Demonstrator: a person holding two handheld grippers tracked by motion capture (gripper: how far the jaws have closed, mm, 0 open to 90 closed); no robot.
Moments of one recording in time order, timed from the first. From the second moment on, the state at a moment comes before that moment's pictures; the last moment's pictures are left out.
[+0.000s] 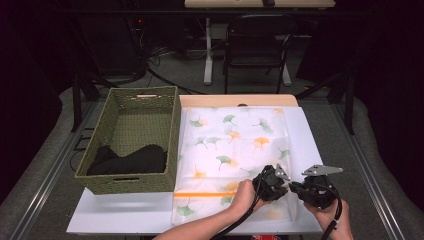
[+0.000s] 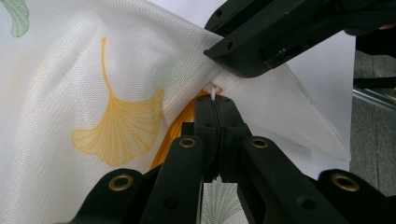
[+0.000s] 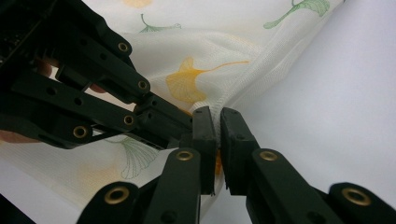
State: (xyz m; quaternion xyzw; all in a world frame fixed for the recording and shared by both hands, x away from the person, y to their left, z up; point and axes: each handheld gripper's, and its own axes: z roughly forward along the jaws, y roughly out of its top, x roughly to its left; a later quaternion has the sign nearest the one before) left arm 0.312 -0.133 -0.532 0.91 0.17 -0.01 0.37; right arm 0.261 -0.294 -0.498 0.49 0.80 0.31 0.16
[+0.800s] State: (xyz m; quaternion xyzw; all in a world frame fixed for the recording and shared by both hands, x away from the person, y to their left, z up) left arm 0.318 -0.131 -0.535 0.90 0.21 -0.04 0.37; right arm 0.262 -0.294 -0.499 0.49 0.80 0.30 0.16
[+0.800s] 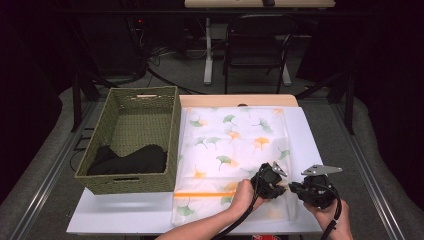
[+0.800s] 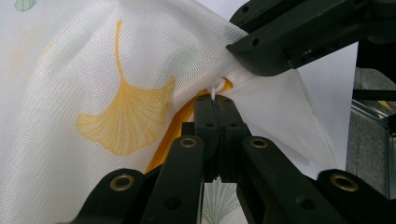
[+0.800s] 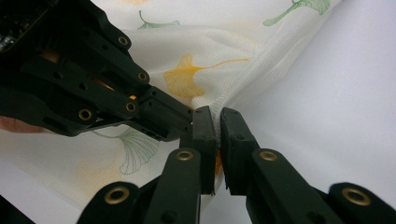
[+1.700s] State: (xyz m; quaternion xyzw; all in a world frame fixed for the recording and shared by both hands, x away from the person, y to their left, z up) left arm 0.324 -0.125 -0.537 0.91 0.22 -0.04 0.34; right arm 0.261 -0.295 -0.497 0.49 0.80 0.30 0.16
